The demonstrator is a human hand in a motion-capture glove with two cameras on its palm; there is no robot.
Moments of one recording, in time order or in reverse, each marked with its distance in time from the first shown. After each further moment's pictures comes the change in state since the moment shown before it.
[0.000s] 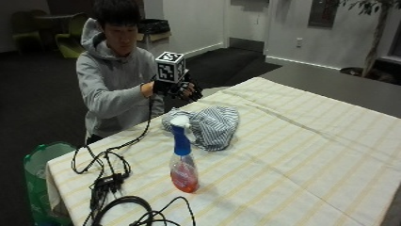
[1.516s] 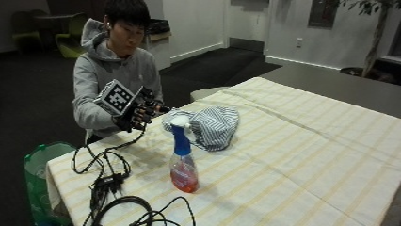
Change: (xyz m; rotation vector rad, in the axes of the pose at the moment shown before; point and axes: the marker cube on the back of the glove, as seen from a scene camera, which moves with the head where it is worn) arm 0.189 0.040 0.013 0.606 -0.377 0.303
